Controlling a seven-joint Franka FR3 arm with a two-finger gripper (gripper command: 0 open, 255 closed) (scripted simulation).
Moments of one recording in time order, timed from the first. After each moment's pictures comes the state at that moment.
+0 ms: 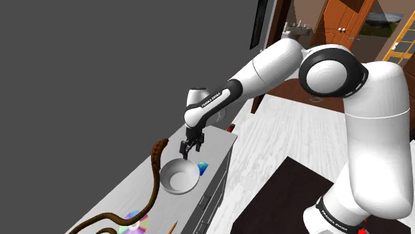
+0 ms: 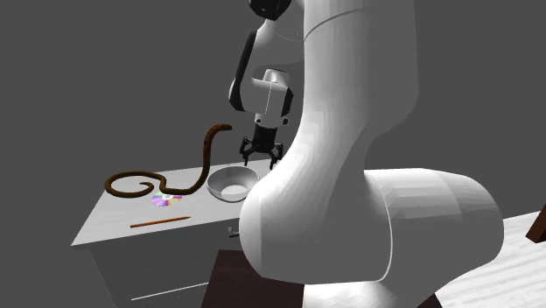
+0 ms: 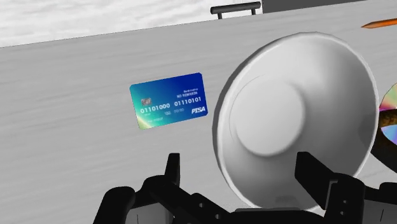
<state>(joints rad) 0.12 0.49 0.12 -1.96 0.23 2.40 -0.08</state>
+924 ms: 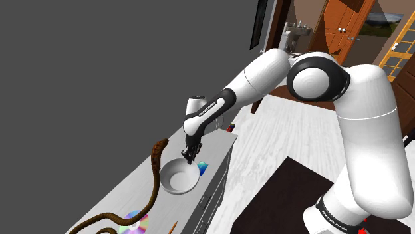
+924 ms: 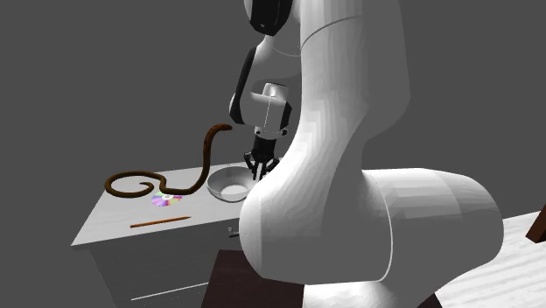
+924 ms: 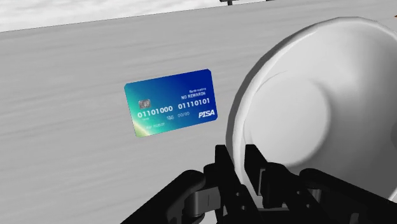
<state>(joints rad) 0.13 0.59 0.13 -1.94 0.24 2.47 -0.09</state>
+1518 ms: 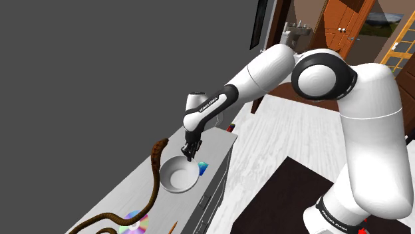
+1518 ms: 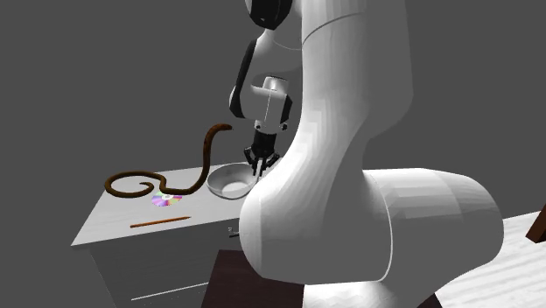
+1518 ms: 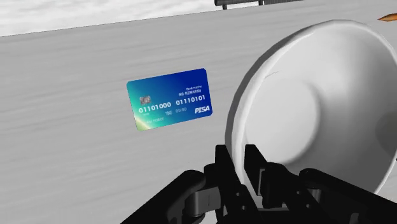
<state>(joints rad) 0.13 0.55 0.12 -1.94 0.23 2.43 -0.08</state>
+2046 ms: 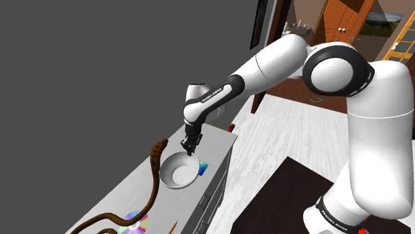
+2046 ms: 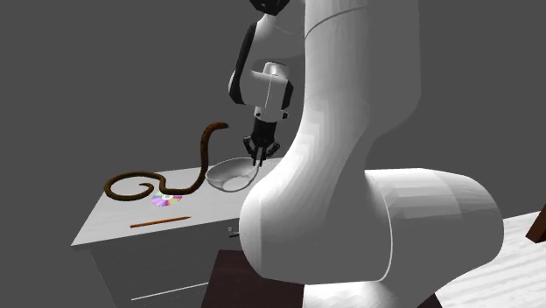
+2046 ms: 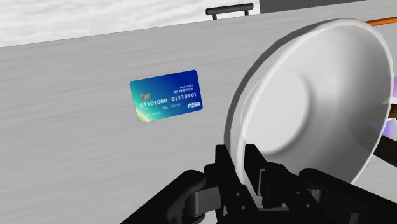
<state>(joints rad) 0.12 0.47 0.12 -1.95 0.23 2.35 -0.07</state>
